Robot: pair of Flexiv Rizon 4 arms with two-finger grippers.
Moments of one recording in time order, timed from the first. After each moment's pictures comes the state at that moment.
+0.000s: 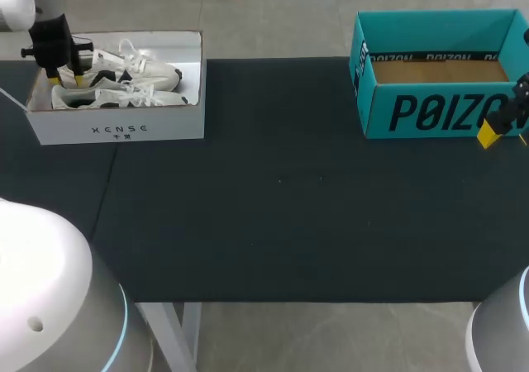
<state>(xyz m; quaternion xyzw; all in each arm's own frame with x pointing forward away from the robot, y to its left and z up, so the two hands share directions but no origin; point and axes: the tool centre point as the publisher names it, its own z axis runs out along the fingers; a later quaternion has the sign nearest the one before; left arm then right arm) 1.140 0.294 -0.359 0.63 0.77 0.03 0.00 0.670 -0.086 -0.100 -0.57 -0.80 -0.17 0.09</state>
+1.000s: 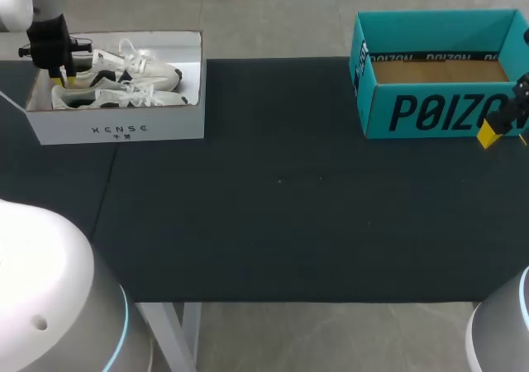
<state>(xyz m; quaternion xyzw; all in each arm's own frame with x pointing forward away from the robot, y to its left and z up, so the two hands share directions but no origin) 1.133 0.296 -0.355 0.64 0.77 0.04 0.00 0.670 -0.086 -0.100 -0.57 -0.80 -0.17 0.09</state>
